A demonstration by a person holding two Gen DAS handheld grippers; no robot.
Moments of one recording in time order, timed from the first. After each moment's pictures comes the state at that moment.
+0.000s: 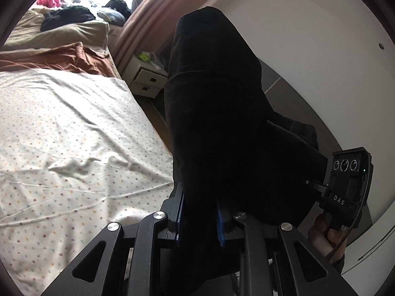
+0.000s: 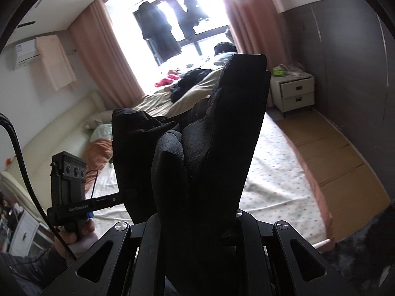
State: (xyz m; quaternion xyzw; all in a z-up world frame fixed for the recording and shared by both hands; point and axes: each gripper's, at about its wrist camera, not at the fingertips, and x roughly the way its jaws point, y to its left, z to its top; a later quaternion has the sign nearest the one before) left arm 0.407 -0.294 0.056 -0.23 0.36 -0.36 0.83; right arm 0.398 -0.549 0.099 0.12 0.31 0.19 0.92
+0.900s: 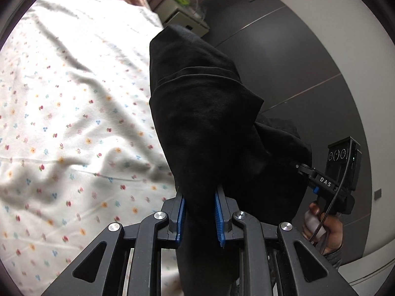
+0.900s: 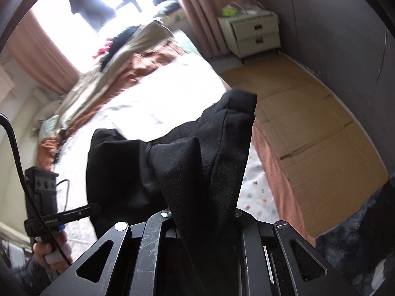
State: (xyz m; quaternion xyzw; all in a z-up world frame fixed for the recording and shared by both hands) left arm 0.638 -0.362 -0.114 -0.26 0.51 -0.31 0.76; right arm 0.631 -0.639 -0.062 0.15 0.47 0.09 0.86
